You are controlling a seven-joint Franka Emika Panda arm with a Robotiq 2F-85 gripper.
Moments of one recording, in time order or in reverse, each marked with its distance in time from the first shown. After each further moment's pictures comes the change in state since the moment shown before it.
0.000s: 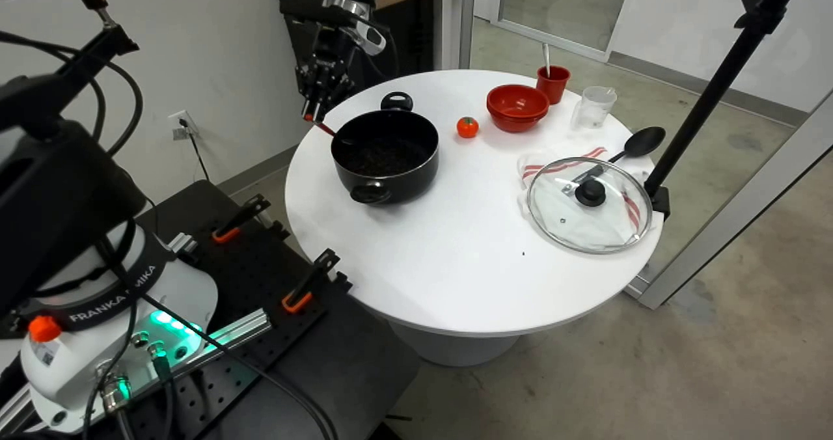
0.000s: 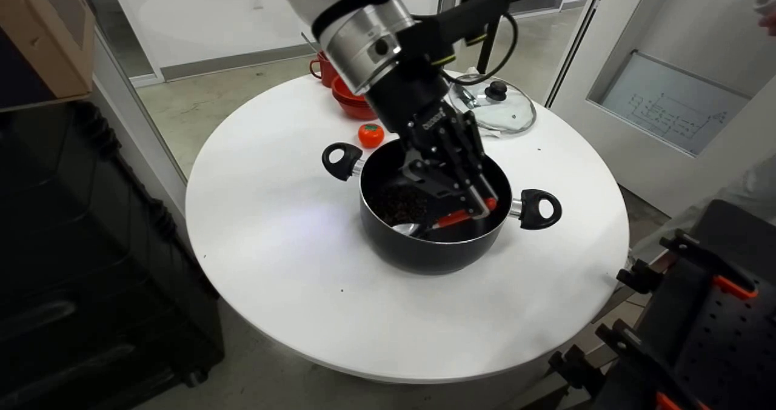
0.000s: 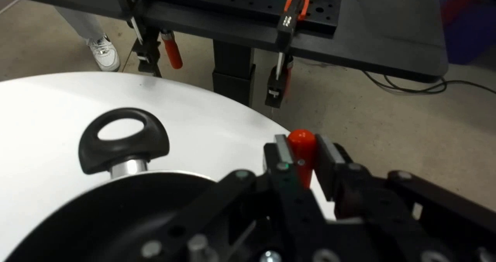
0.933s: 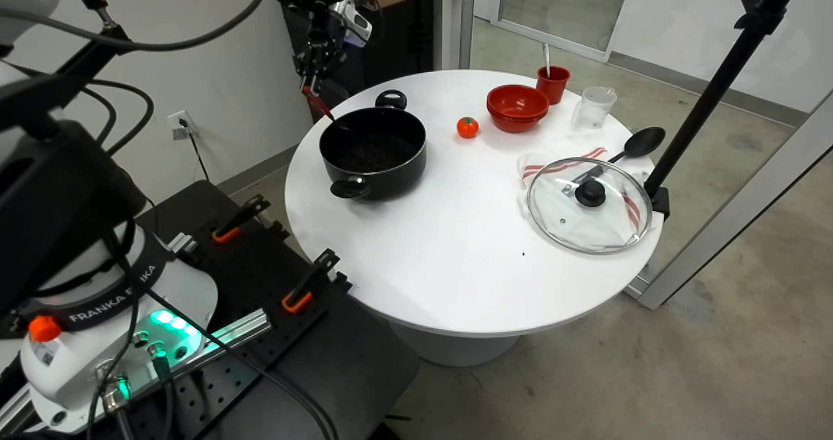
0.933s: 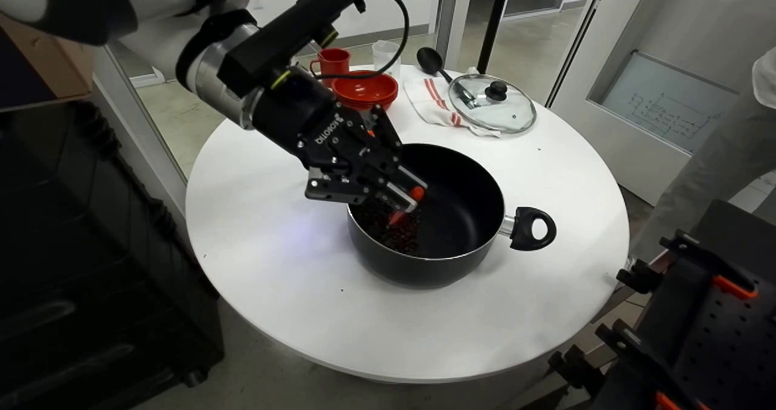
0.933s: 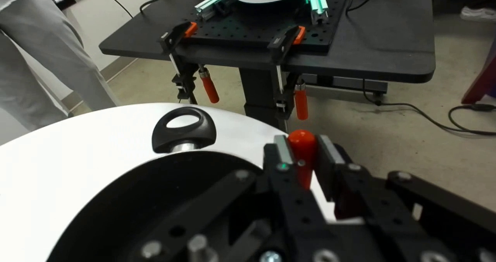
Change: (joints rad) arm 0.193 0.415 -0.026 0.681 -0.084 -0.507 0.154
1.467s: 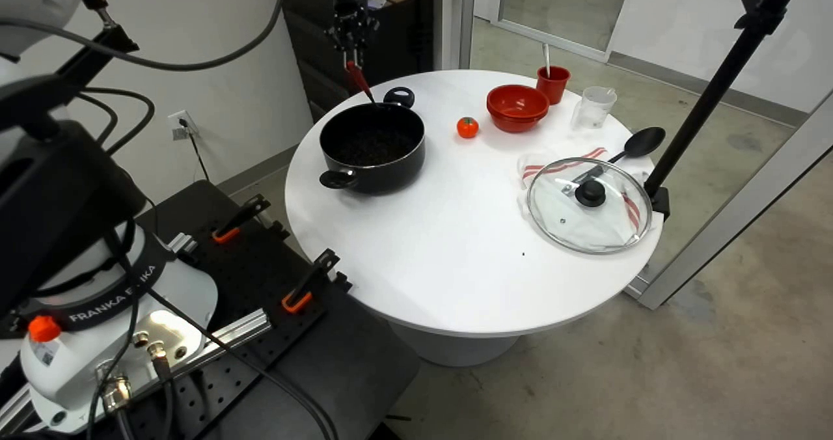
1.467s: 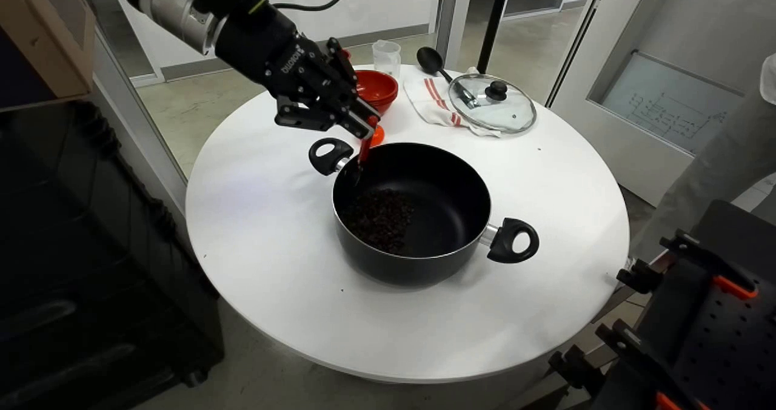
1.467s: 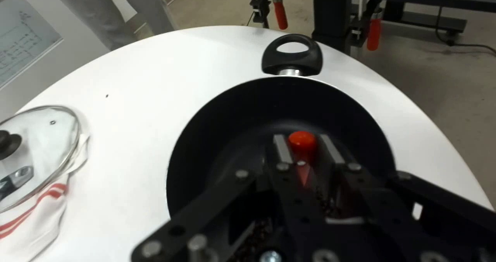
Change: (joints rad) arm 0.034 0.103 -0.039 0.324 -0.223 -0.002 -0.208
